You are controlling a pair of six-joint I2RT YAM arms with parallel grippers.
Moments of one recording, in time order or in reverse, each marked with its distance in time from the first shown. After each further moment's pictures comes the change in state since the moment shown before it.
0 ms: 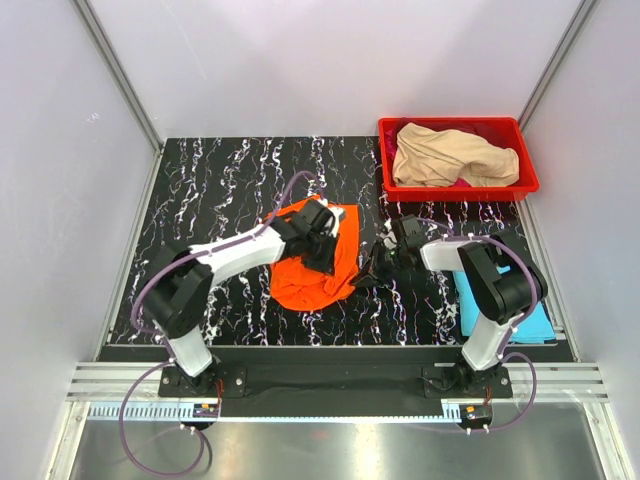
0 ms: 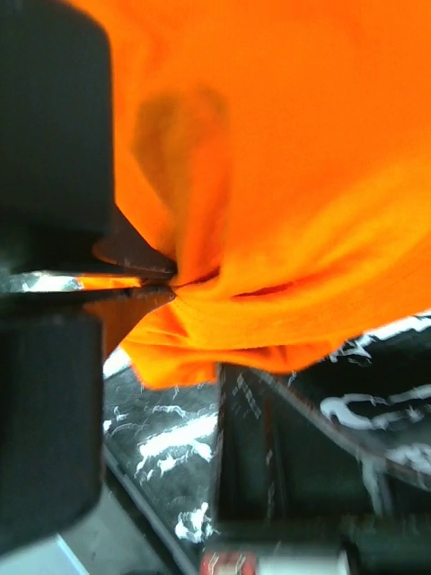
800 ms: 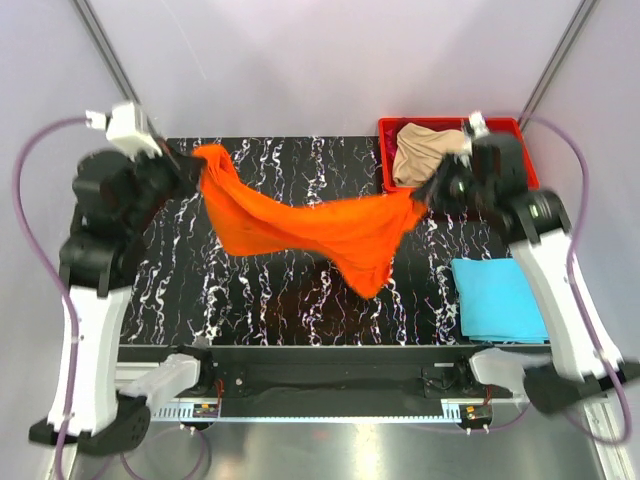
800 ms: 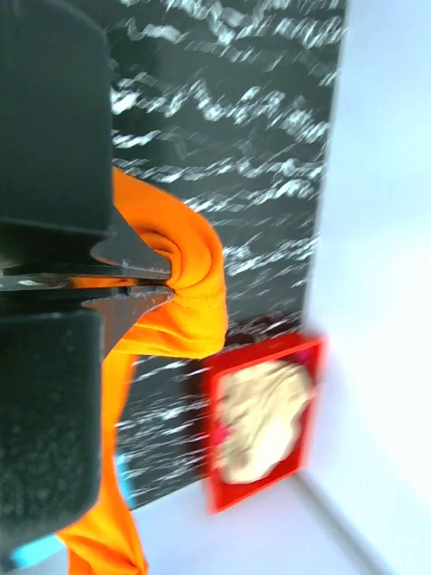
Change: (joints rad) left arm 0.535 -0.778 0.369 -0.282 -0.144 0.009; right arm -0.051 -0.619 0.768 -0.952 0.547 -0.269
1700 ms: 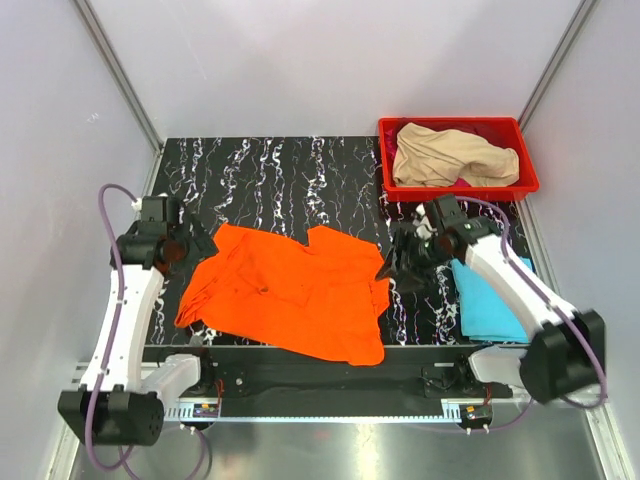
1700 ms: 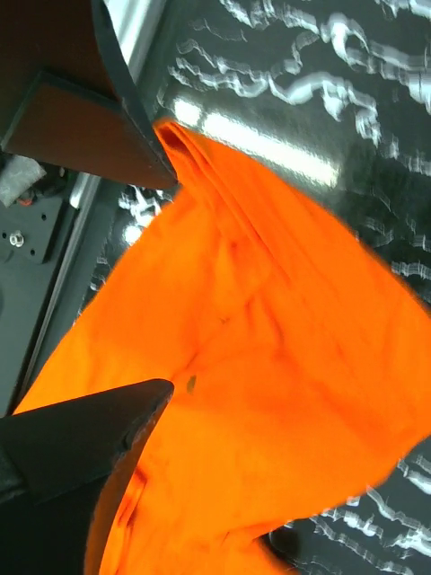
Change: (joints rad) left arm 0.208 0.018 -0.472 -0.336 -0.189 -0.129; right arm 0.013 0.078 -0.557 0.021 -0.369 0.026
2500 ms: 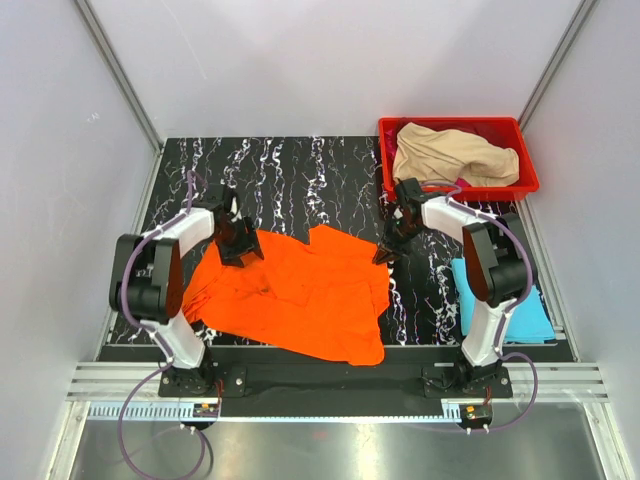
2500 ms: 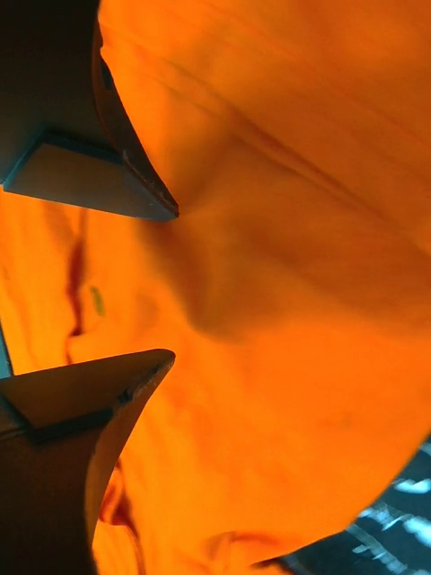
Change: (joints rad) left arm -0.108 0.708 -0.012 0.436 0.353 0.074; right arm -0.050 0.658 0.251 0.279 0.141 -0.023
